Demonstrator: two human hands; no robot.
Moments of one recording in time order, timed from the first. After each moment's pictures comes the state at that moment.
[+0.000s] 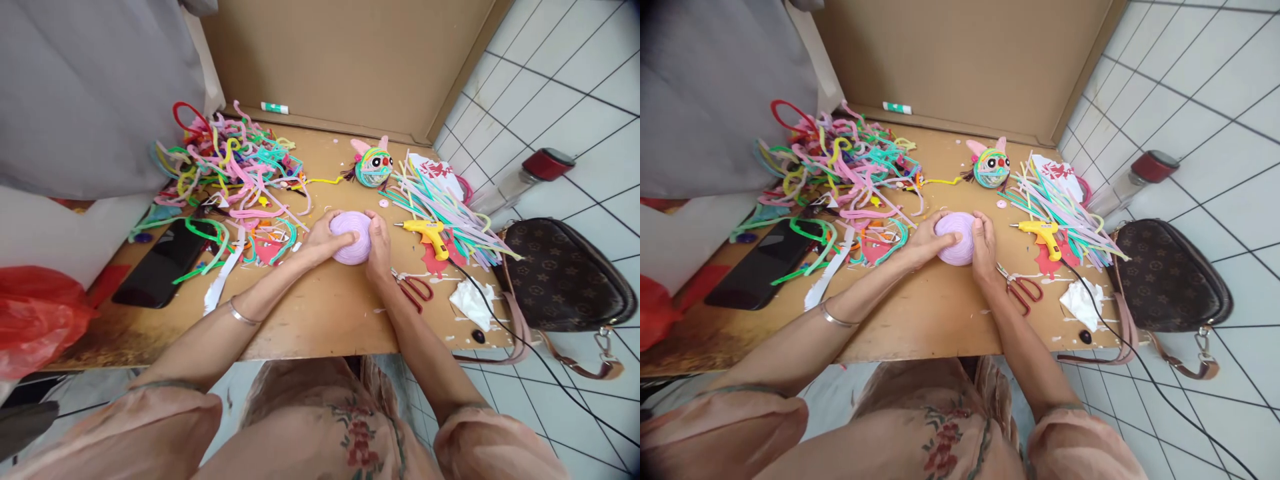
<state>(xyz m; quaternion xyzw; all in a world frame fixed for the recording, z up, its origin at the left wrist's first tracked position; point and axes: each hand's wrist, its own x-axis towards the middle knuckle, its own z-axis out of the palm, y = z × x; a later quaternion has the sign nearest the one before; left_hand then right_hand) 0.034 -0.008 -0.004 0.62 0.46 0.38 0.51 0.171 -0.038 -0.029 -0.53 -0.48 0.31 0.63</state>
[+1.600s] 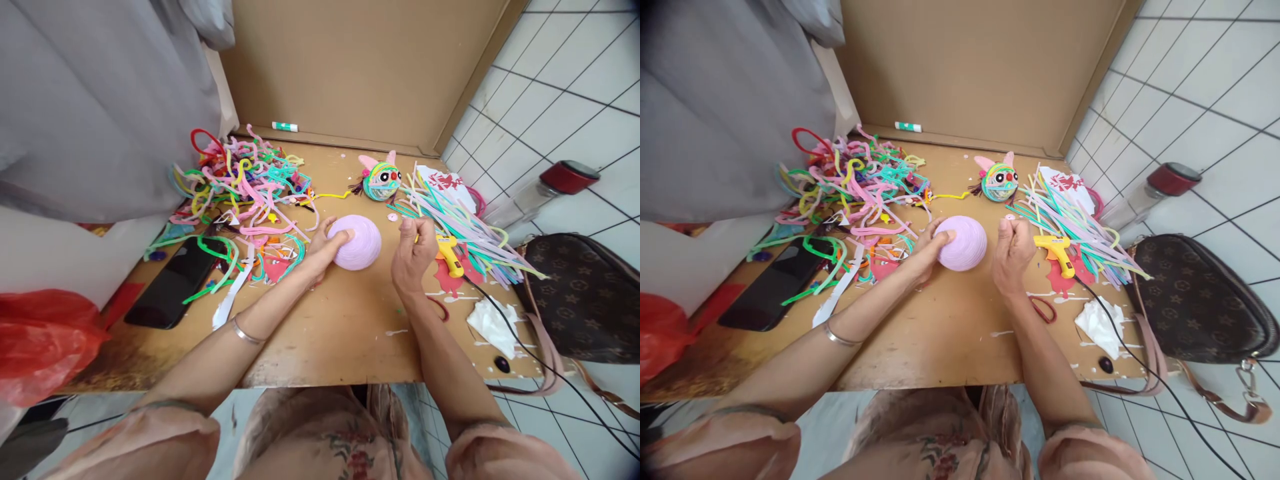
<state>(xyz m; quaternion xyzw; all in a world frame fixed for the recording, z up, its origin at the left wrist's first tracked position) 0.032 0.003 -0.012 0.43 0.45 0.49 0.60 0.187 -0.032 0.014 -0.56 -0.56 -0.08 0.60</state>
